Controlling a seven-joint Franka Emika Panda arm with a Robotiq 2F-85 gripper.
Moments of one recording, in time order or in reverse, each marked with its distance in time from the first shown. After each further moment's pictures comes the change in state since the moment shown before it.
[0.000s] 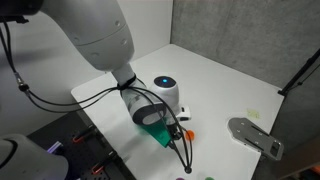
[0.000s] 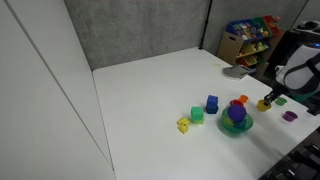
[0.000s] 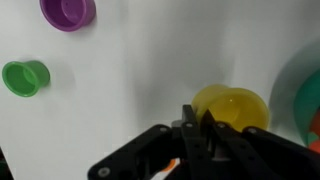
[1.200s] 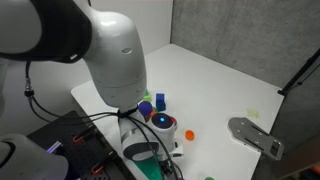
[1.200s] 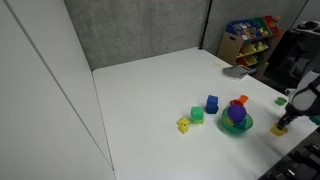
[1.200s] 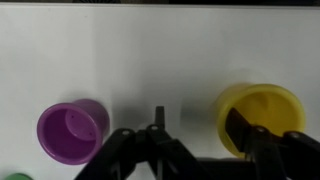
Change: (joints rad) arm -0.124 0.216 -0.043 -0.034 -0.003 0.114 -0.182
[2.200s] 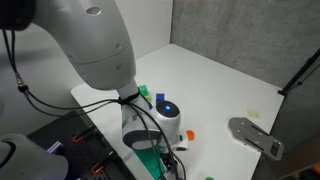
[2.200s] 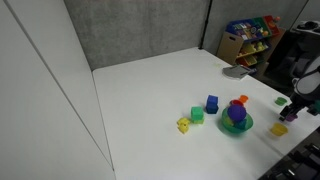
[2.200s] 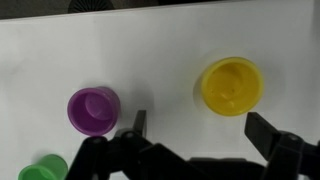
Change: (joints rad) arm 0.016 -0.178 -0.002 -0.040 0.101 -0.151 -0.007
